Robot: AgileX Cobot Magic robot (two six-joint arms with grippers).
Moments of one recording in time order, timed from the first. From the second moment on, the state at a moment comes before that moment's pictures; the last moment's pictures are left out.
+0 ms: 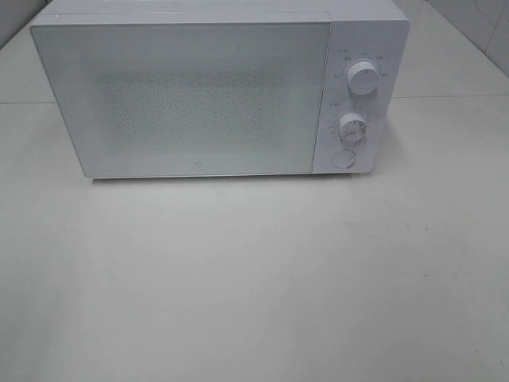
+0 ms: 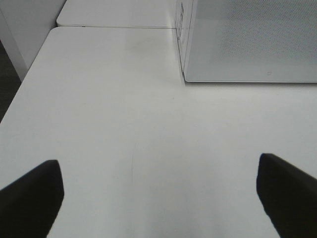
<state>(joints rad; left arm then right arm) 0.01 0.00 -0.50 -0.07 1.04 0.02 0.12 0.00 -0.51 -0.08 1.04 0.05</state>
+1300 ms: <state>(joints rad) 0.01 0.00 -0.50 -0.07 1.04 0.02 0.12 0.22 -0.54 -0.08 0.84 0.05</state>
